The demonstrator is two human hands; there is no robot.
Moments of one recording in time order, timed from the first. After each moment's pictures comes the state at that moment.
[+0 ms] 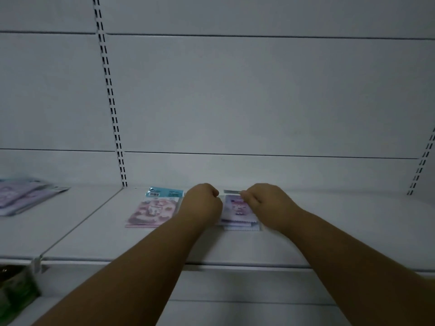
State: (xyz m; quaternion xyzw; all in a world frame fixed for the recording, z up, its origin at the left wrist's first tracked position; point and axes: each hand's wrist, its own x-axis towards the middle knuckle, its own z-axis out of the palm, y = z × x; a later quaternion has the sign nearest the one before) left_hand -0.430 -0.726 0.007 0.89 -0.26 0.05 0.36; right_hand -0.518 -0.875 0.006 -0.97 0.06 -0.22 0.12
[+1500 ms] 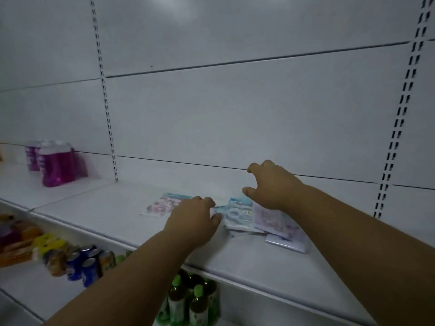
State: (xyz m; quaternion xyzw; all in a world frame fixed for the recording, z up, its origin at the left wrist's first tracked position) left_hand -0.112 -0.166 0.005 0.95 -0.20 0.21 0.15; right_hand -0.135 -0.365 0.075 -0.98 -0.01 -0.20 0.04
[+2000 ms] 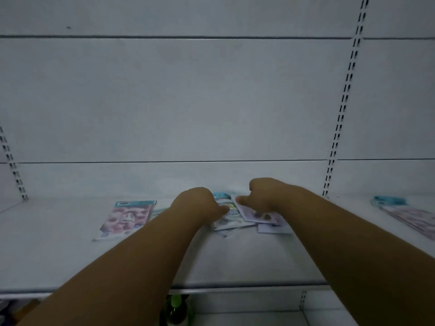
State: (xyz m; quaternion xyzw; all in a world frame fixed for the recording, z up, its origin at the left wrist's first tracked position) left_hand -0.034 -0.218 0.022 0.95 -0.30 0.04 0.08; right_hand -0.124 -0.358 0.046 -0.97 0.24 -0.05 0.08
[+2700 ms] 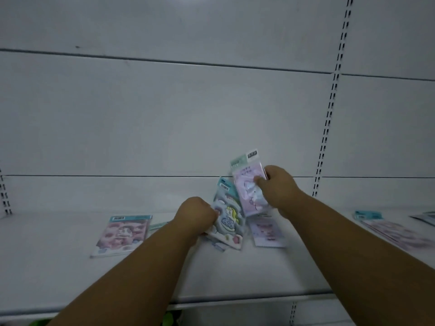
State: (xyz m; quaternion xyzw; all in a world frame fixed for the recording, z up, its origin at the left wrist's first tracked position) left_hand -0.037 -0.206 0.026 0.84 -0.24 -0.09 0.48; right_hand -0.147 -0.359 0.078 -0.84 0.25 -0.35 0.34
